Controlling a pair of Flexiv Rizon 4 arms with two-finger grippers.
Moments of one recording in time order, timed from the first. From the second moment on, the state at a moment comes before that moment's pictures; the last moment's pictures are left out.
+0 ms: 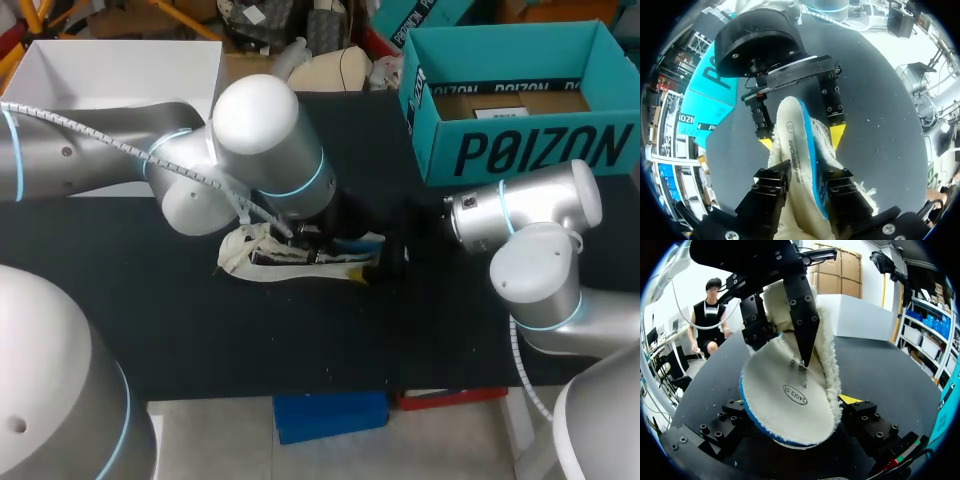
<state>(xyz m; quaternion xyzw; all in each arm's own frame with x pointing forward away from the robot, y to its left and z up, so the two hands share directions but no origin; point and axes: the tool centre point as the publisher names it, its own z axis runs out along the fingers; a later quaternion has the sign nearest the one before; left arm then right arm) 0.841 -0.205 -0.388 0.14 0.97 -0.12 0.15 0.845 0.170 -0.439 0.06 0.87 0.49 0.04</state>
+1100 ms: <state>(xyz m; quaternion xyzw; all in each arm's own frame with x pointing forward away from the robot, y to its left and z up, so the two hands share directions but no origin) 0.794 -0.222 -0.300 0.13 0.94 -0.29 0.11 0.845 0.170 -0.439 0.06 0.87 0.49 0.04</state>
